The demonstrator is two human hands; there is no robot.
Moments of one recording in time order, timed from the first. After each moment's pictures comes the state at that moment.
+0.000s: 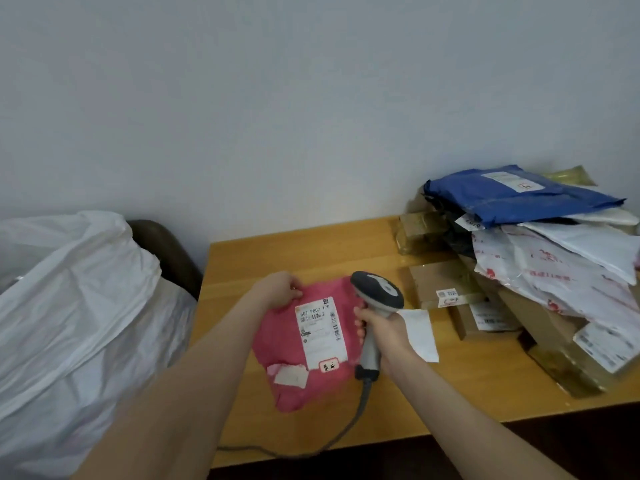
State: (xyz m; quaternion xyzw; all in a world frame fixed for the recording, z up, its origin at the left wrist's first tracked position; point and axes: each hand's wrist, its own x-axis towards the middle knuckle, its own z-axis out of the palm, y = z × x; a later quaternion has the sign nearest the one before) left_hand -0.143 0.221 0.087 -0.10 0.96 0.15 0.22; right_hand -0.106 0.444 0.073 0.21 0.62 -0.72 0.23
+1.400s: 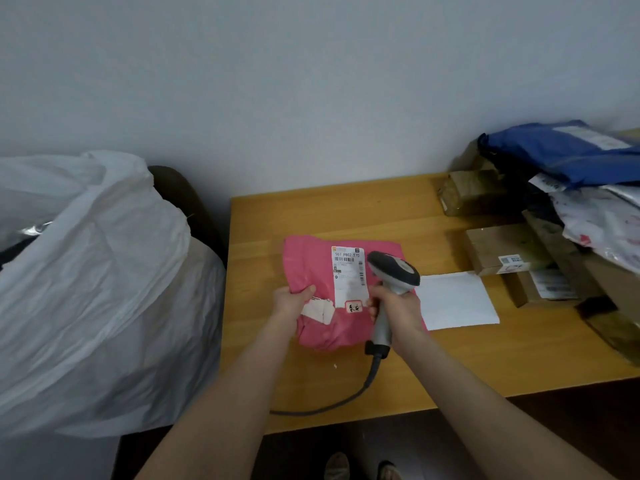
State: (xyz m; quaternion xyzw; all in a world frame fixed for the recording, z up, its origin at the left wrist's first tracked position) left_hand -0.069 0.148 -0.029 -0.45 0.59 0.66 0.05; right_hand -0.078 0.330 0.035 0.25 0.65 -0.69 0.20
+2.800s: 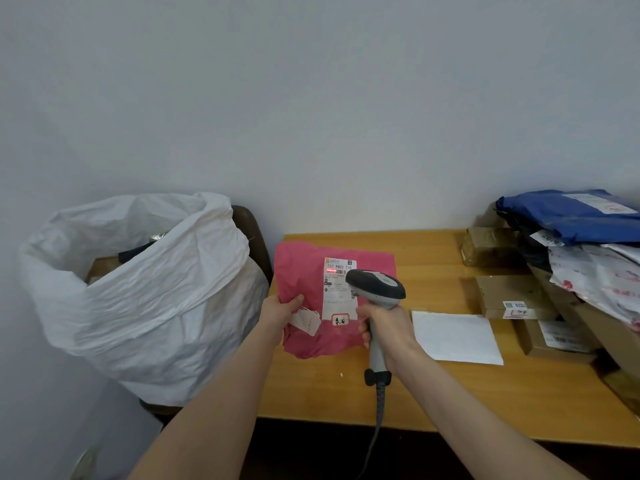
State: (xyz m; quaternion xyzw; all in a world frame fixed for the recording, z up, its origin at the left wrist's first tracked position) left_hand 0.018 0.156 0.072 -0.41 0.62 0.66 -0.10; right_hand -0.013 0.365 0.131 0.07 0.66 -0.69 0.29
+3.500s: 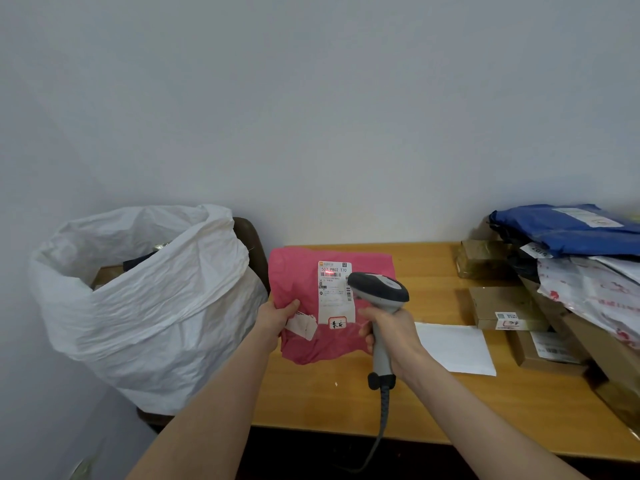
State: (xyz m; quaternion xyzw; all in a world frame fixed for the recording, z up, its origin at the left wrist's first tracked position) left_hand 0.022 0.165 0.085 -0.41 0.61 0.67 -0.11; right_hand -0.015 0.390 0.149 0.04 0.65 -0.70 0.29
